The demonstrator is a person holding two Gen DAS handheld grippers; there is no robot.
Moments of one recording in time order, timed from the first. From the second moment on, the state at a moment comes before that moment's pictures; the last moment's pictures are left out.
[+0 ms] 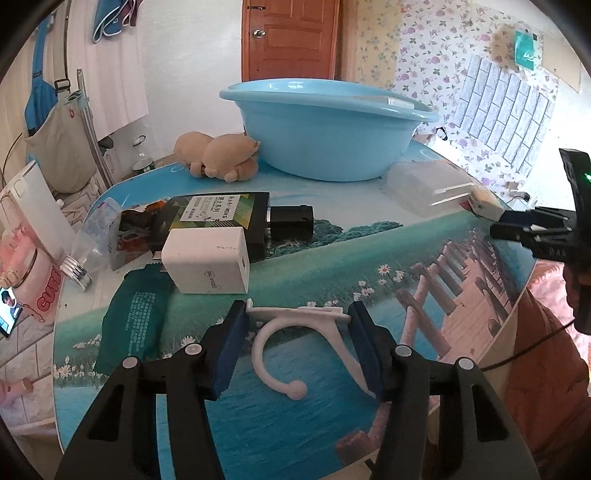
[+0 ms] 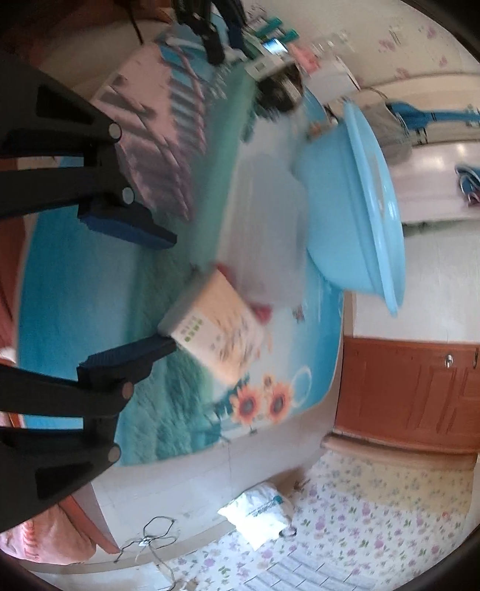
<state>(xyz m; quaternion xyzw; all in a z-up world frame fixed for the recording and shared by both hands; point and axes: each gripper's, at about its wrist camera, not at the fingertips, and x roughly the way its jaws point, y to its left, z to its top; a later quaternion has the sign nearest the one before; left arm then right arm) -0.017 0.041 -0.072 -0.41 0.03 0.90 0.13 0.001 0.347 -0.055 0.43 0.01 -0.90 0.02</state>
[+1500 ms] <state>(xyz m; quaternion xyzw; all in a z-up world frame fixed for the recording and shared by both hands) -0.015 0.045 -0.076 -0.40 0.04 0.91 0.12 -0.002 0.362 -0.050 0.42 -0.05 -0.91 -0.06</state>
